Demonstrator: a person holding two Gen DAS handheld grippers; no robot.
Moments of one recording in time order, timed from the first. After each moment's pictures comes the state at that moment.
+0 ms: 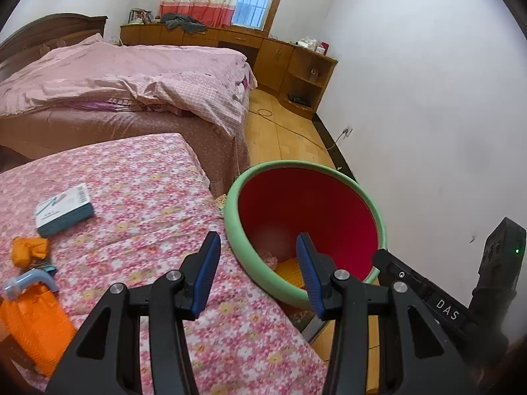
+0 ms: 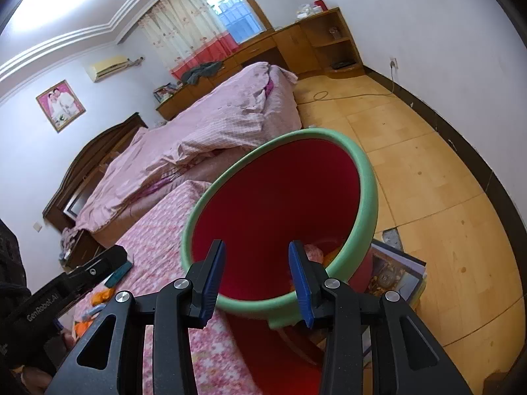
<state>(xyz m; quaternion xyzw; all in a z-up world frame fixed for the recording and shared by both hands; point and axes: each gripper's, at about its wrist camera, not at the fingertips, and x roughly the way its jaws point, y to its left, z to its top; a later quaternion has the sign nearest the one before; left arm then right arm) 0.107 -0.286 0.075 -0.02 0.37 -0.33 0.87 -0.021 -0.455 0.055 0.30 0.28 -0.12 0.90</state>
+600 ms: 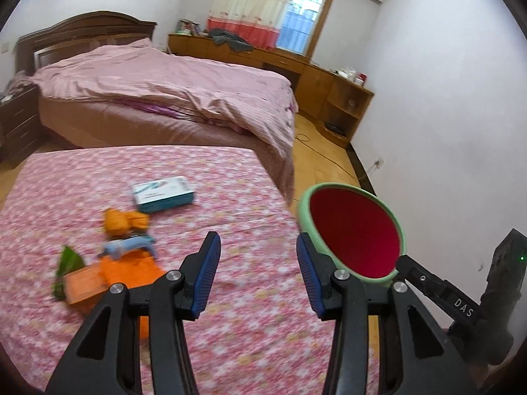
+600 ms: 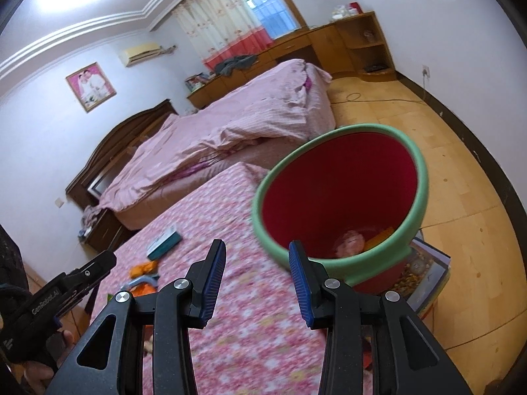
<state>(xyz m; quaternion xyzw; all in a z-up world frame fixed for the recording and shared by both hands) 0.077 -0.166 0.099 -0.07 0.35 -0.24 0.90 -0.026 -0.384 0.083 0.27 0.28 -0.06 0.92</state>
